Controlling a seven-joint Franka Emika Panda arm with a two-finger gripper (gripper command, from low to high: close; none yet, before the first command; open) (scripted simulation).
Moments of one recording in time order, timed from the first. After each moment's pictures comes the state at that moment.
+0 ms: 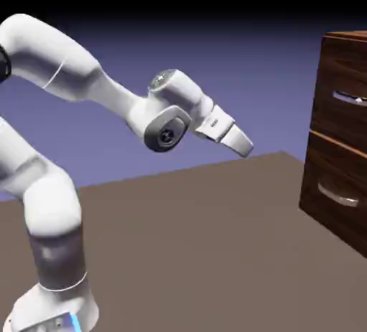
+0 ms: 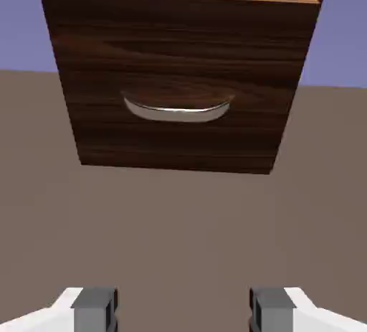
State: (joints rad) arm 0.05 -0.58 -0.03 -2.79 -0.05 3.03 0.69
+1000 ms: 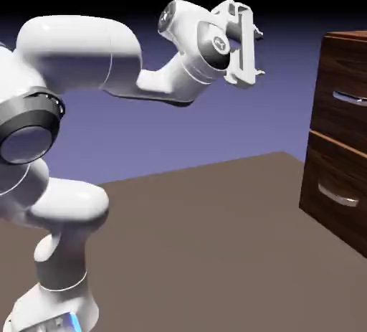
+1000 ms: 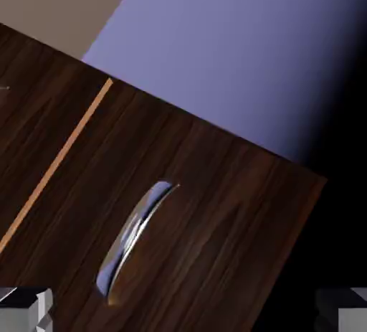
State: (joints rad) arm 1.05 -0.72 -0.87 -2.22 -1.36 2.85 -0.60
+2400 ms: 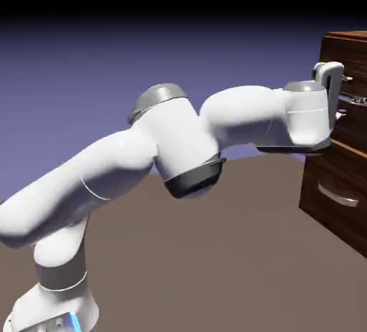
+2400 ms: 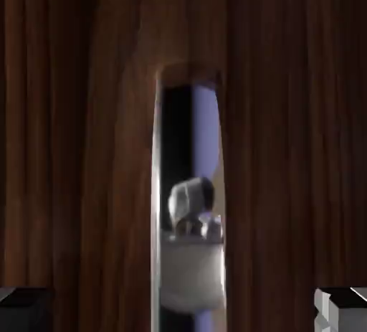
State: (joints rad) arm 2.32 -0.98 -1.86 -1.34 -2.73 2.74 -2.10
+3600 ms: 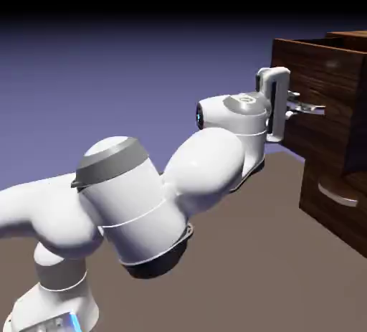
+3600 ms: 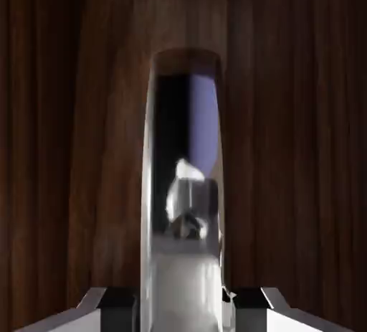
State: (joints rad) arm 1.60 -1.24 -1.29 -2.31 -2.74 2.33 -2.32
